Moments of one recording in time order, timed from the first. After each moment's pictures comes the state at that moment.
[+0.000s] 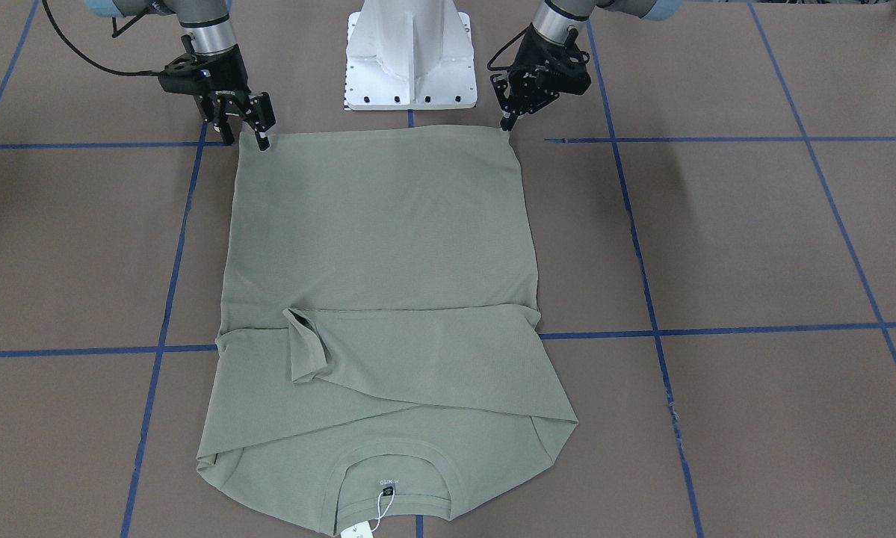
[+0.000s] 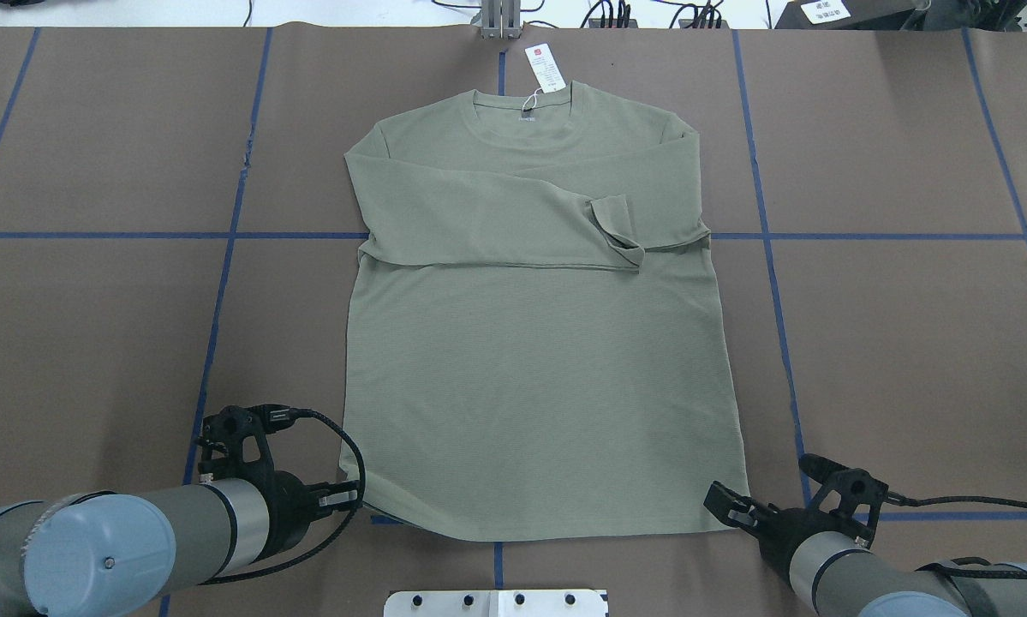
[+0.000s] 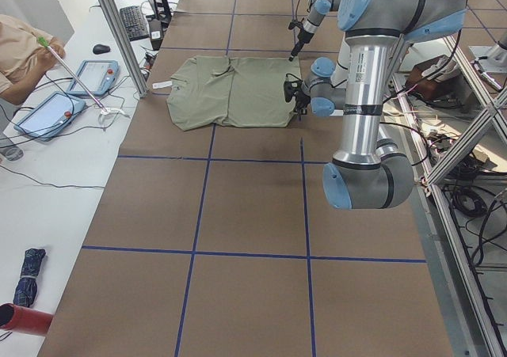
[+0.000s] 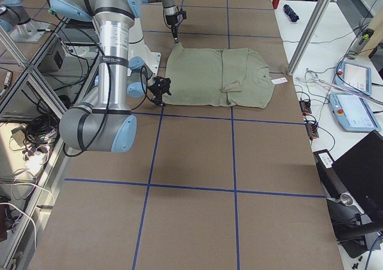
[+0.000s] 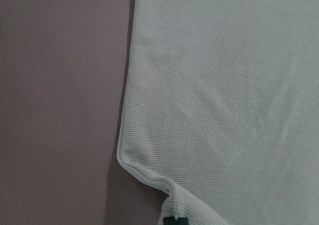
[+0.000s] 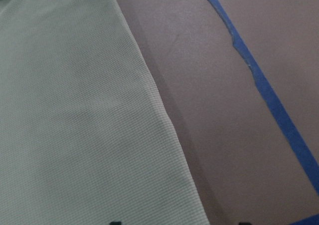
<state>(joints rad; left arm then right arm) -0.14 -1.69 -2.12 -2.02 -1.48 -1.62 -0.04 -1.73 2.10 -1.12 1.12 1.99</state>
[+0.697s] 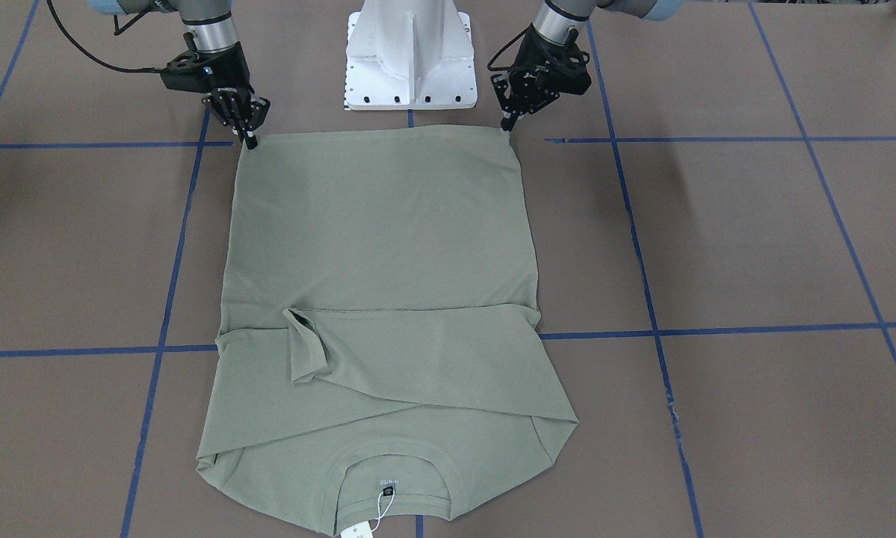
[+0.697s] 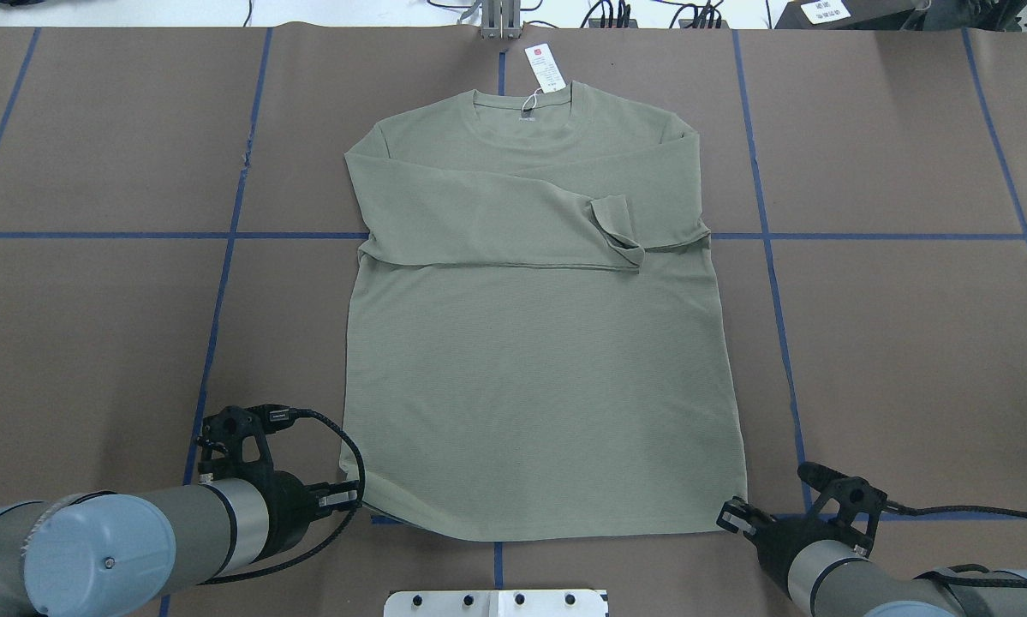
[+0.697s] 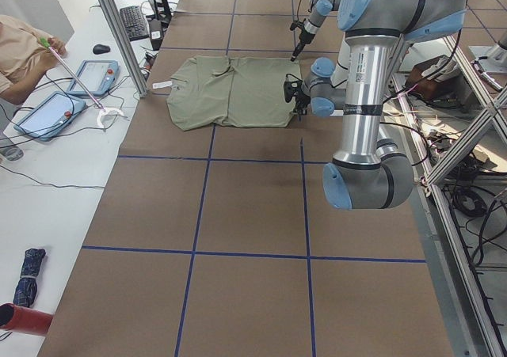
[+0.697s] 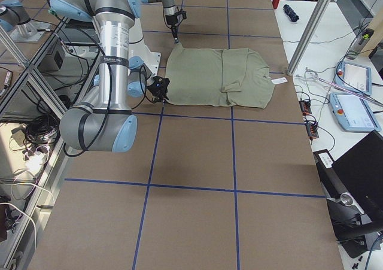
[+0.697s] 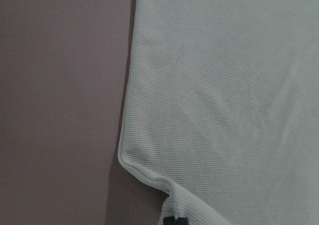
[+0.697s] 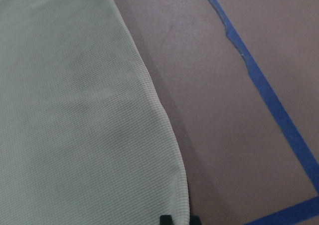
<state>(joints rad) -0.14 -1.69 -2.12 -2.02 -1.48 -1.62 -0.06 -1.73 2.11 -1.13 1.12 2.01</state>
